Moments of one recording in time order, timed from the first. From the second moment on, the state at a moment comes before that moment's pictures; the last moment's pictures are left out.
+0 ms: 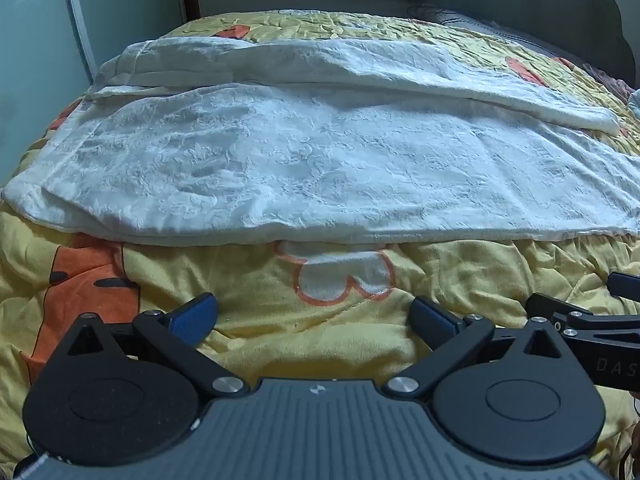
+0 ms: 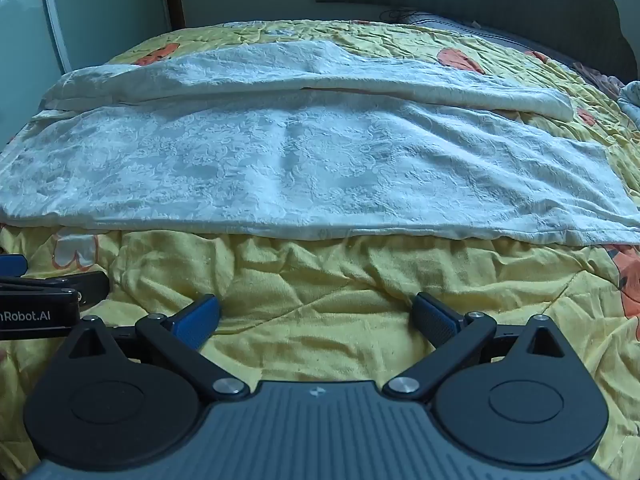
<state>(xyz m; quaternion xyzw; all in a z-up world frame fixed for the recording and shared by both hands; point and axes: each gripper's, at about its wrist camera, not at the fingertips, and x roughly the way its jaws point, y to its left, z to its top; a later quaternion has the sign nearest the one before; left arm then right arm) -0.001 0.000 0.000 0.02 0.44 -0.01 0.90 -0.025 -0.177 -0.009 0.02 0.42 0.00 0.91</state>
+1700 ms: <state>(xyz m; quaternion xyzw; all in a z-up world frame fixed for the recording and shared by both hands) 0.053 0.170 0.188 0.03 0.18 0.16 0.97 0.006 -0.257 0.075 -0.07 0.28 -0.05 0.95</state>
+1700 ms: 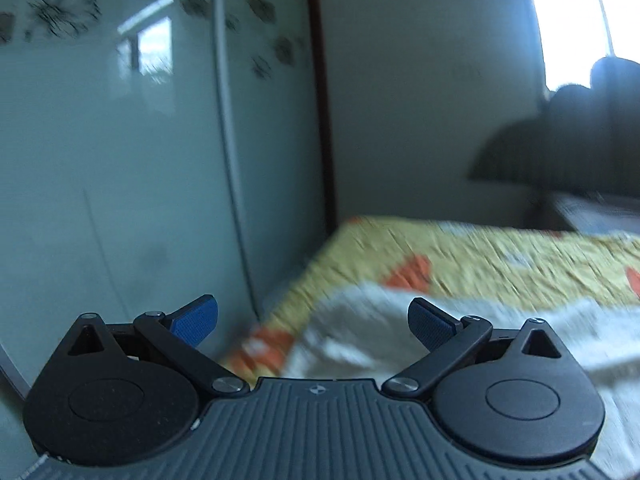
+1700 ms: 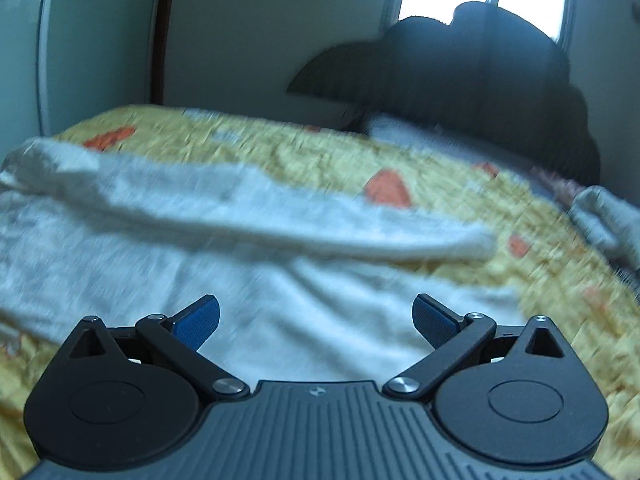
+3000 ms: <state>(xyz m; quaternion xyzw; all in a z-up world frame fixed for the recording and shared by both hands) 0.371 0.318 0.053 -0.30 0.46 -0.07 0.84 0.190 -0.164 0.101 -0.14 0.25 0.14 0.95</state>
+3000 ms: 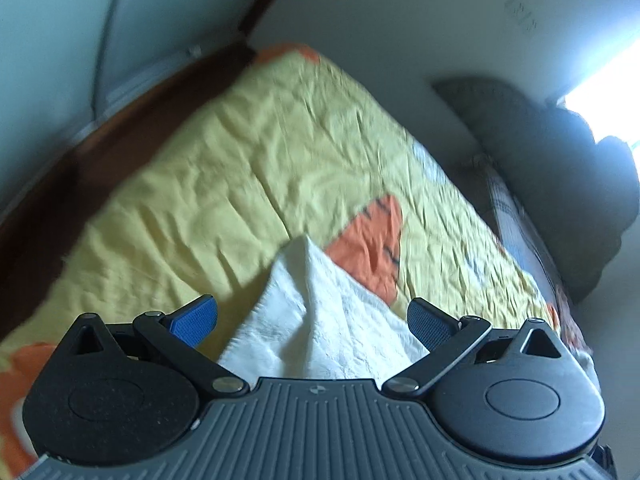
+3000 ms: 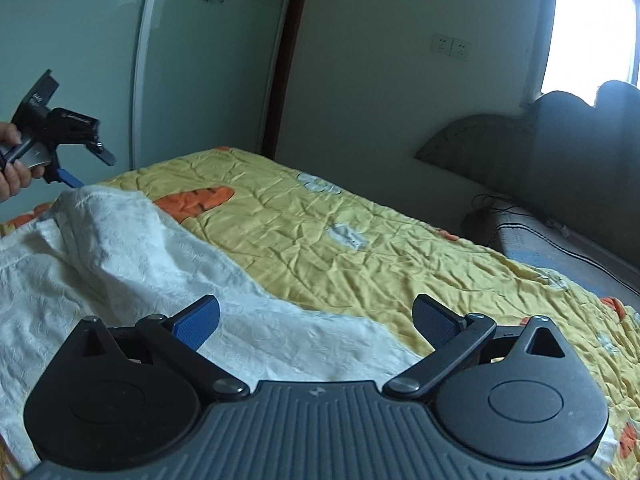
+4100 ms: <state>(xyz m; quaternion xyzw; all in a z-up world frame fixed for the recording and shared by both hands) 0.300 0.235 0.121 -0.08 0.25 -0.16 0.95 0.258 -0.173 0.068 -0.10 0.26 0.26 0.92</state>
